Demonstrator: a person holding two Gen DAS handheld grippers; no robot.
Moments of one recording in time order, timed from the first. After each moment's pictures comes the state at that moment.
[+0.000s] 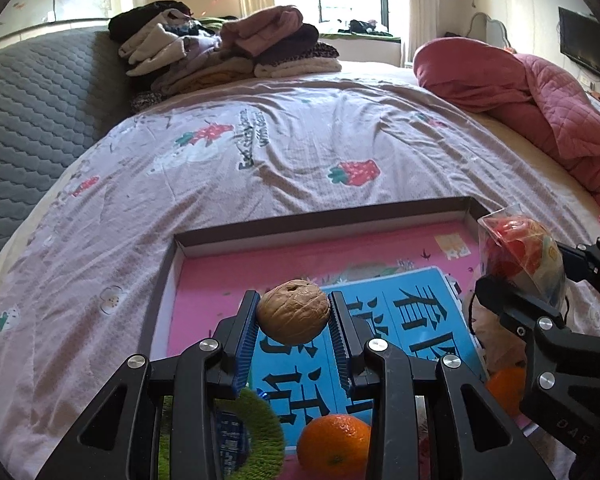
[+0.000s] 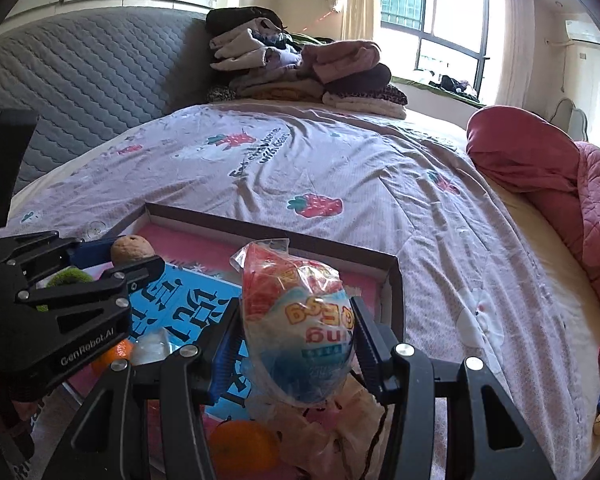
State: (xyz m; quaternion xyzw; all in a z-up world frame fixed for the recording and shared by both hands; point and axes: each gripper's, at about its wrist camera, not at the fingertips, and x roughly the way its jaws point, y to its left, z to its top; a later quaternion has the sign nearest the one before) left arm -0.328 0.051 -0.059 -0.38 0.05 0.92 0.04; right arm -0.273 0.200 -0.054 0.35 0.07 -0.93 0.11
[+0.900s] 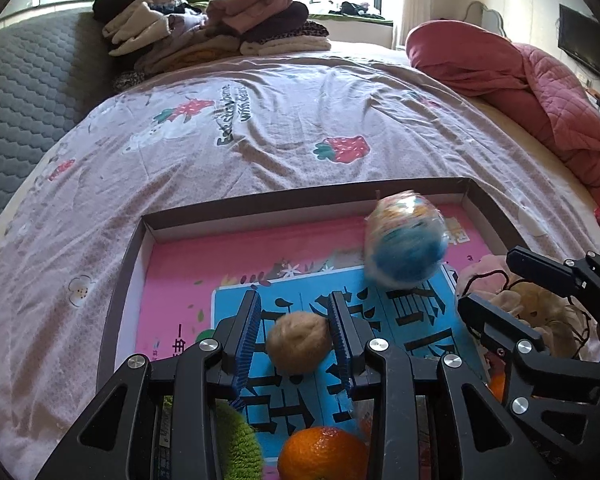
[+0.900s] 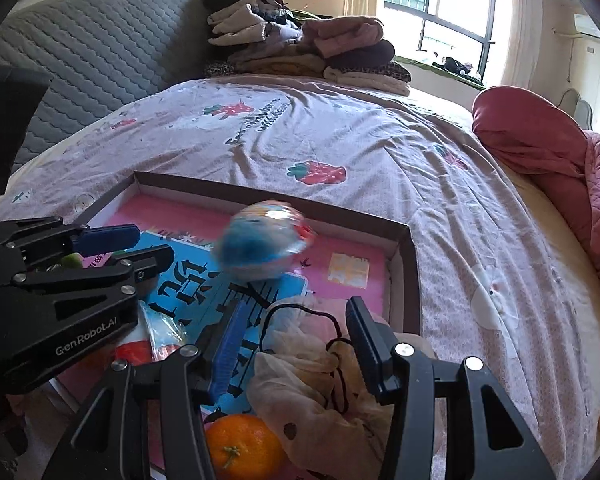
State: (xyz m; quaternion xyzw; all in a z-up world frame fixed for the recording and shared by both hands) left arm -0.345 0.056 -0.076 -0.42 0.04 0.90 0.06; right arm -0.283 0.200 -0.075 0.38 0.08 -0.91 0.10
